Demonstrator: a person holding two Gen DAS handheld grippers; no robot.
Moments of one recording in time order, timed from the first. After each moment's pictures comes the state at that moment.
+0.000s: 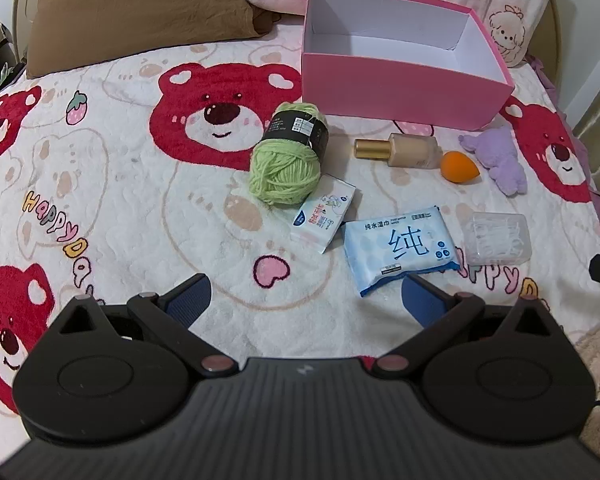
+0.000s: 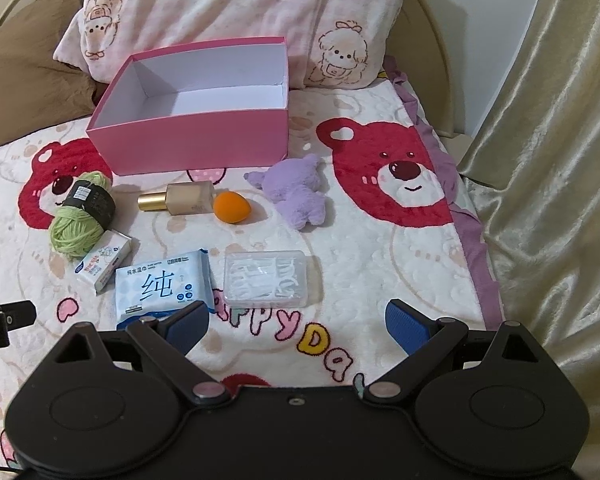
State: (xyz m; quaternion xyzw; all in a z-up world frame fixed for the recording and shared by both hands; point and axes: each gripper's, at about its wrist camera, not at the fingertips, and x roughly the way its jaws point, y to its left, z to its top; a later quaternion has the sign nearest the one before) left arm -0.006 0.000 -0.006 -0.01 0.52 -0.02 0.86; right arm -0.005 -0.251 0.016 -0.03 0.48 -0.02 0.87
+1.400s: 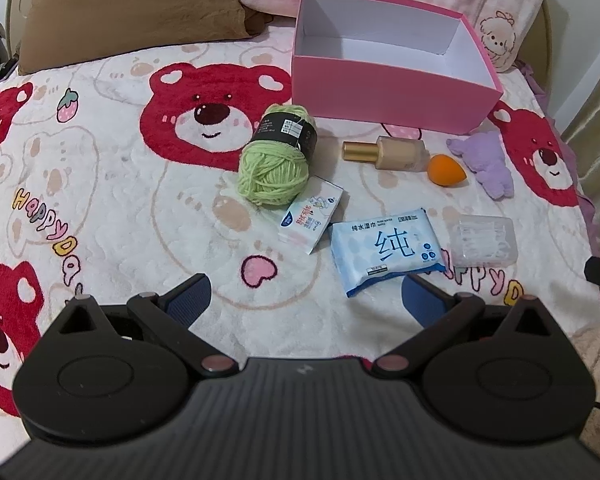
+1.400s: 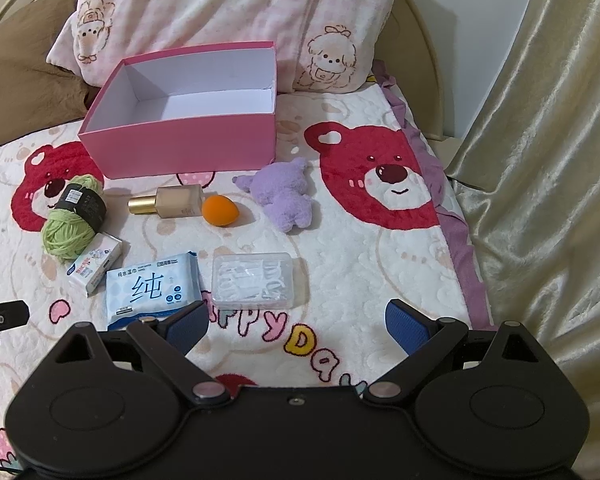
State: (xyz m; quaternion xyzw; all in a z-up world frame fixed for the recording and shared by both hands) left arm -0.010 0.004 -0.004 -0.05 0.51 -0.01 0.86; right arm -0.009 -0.255 0.022 -0.03 0.48 -0.03 0.88
